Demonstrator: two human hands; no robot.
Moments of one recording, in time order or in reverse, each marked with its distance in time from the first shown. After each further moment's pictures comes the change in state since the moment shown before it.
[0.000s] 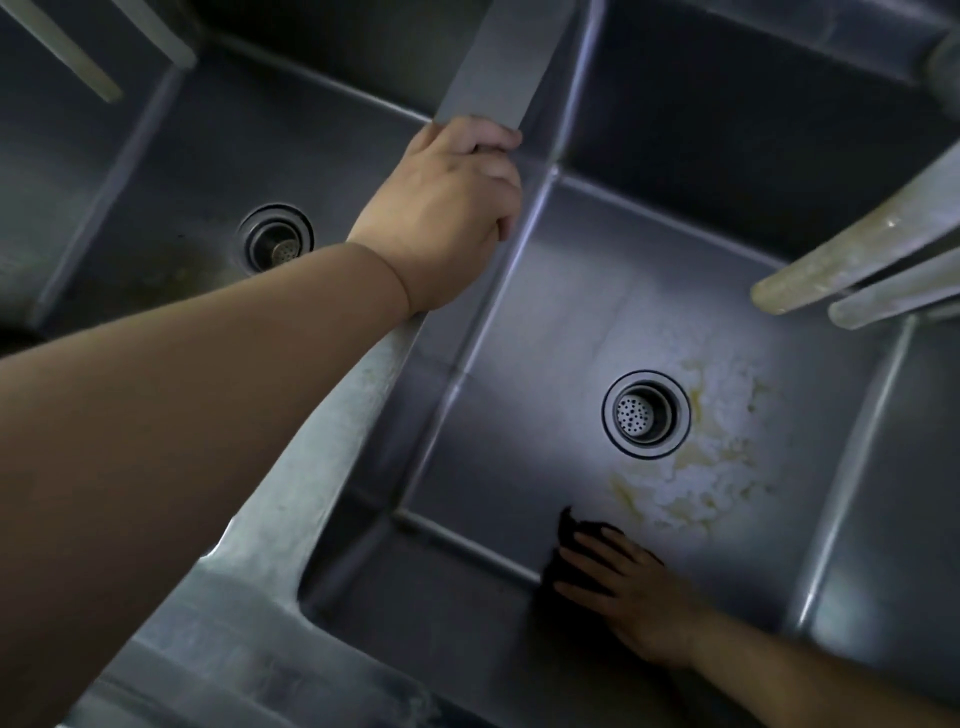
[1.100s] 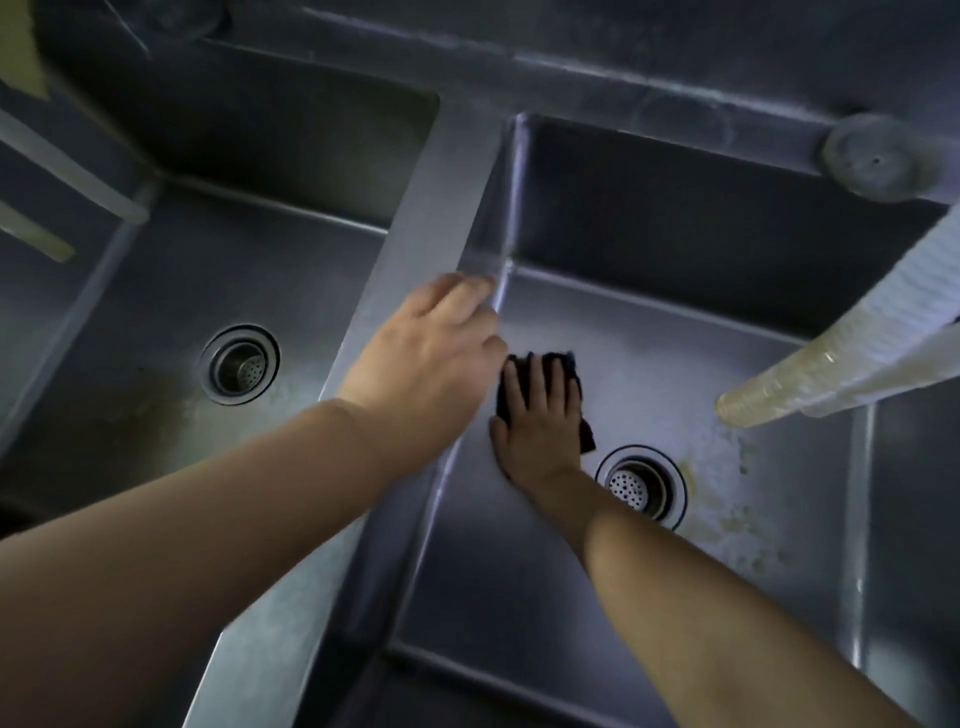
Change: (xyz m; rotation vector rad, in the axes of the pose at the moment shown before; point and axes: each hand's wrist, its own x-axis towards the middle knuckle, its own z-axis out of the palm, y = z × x) left_hand 0.005 0.021 0.007 0.410 -0.069 0.279; right_hand 0.229 0.128 -0.075 0.114 0.207 0.990
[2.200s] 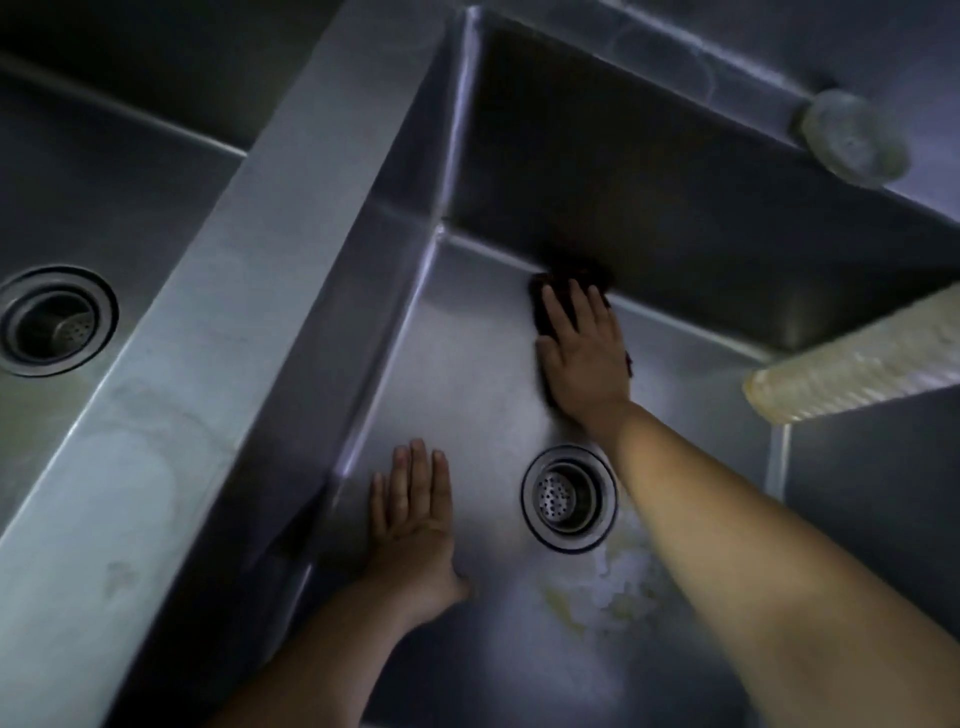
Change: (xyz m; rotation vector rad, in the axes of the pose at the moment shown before) left_hand -0.046 0.154 0.180 -0.695 -0.767 -0.581; right_hand 0.062 0.138 -0.024 -0.002 0.147 -0.015
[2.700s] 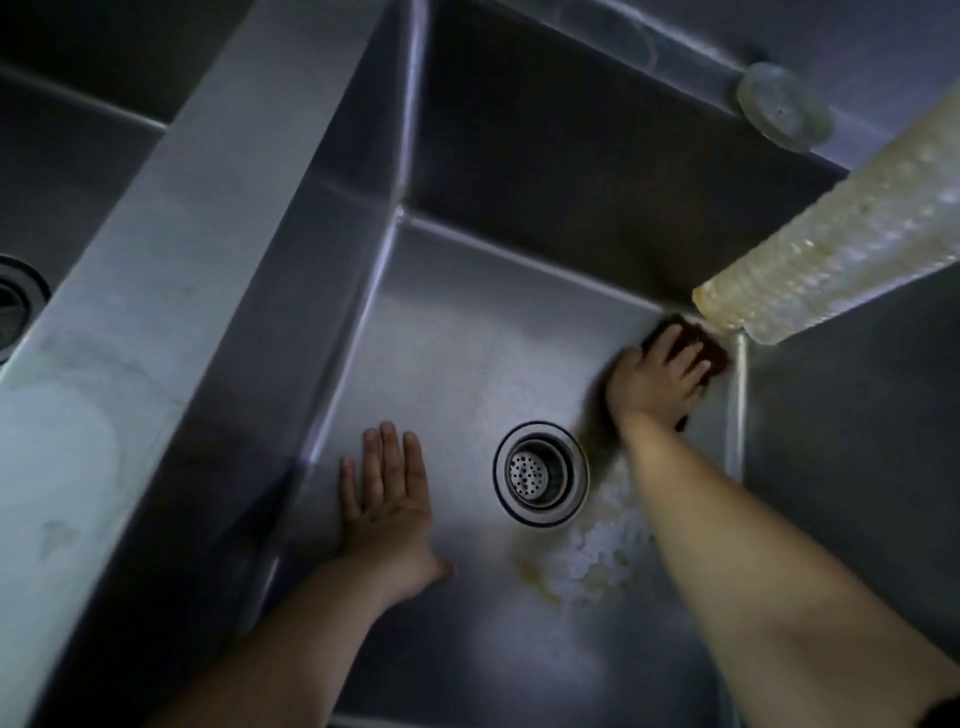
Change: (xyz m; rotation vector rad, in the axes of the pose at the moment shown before) left_hand 0.001 0.004 0.002 0.036 -0.047 -0.012; right_hand -0.056 0.067 -0.003 0.063 0.095 0.879
